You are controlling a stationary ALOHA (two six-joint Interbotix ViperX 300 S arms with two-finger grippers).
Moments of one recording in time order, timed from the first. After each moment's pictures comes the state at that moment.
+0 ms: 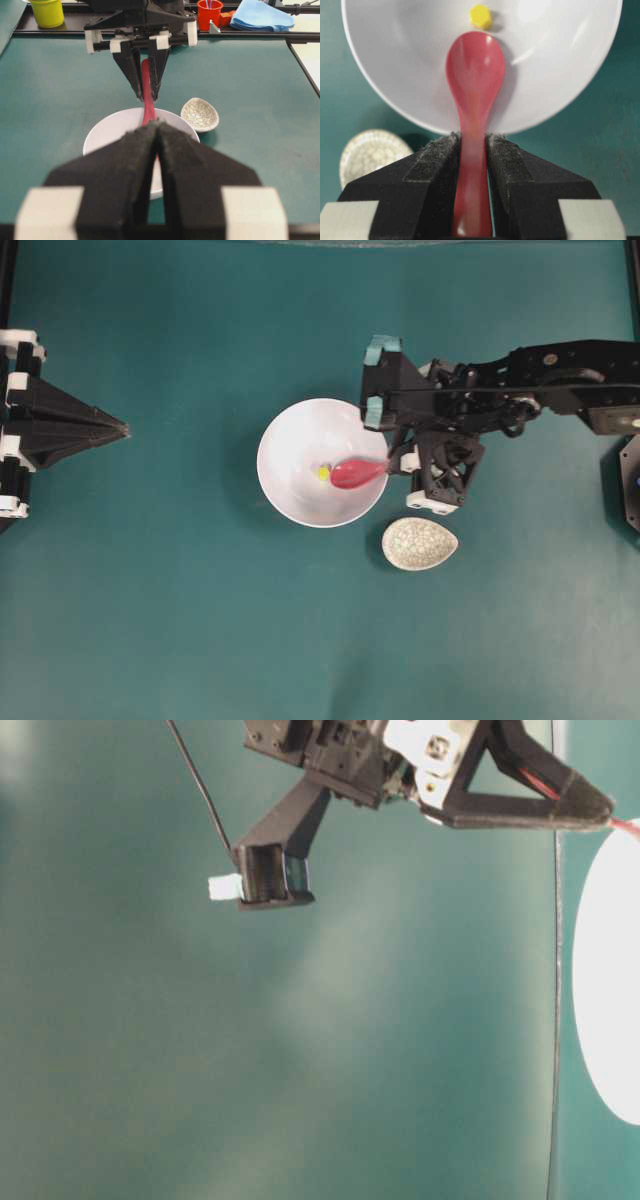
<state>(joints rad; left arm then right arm) 0.00 -0.97 1.17 0.01 -0.14 0.00 -0.13 -0.05 0.56 0.25 0.62 -0.13</state>
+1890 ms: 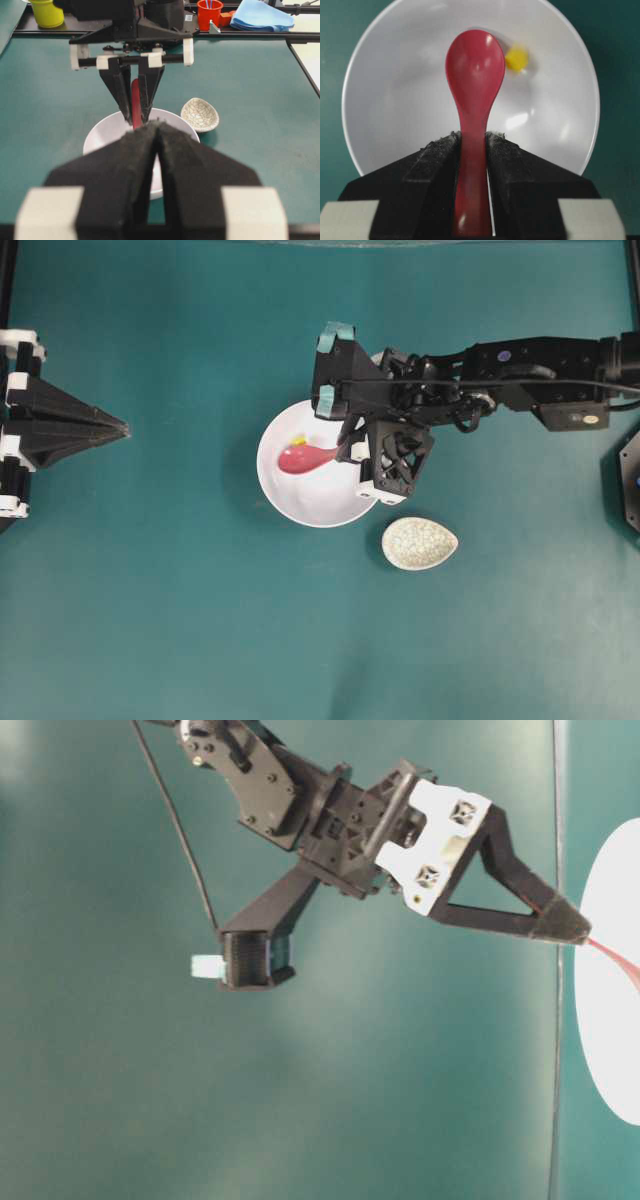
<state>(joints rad) 0.00 -0.97 1.17 0.01 -0.14 0.00 -0.13 0.05 0.44 0.25 0.48 -0.13</state>
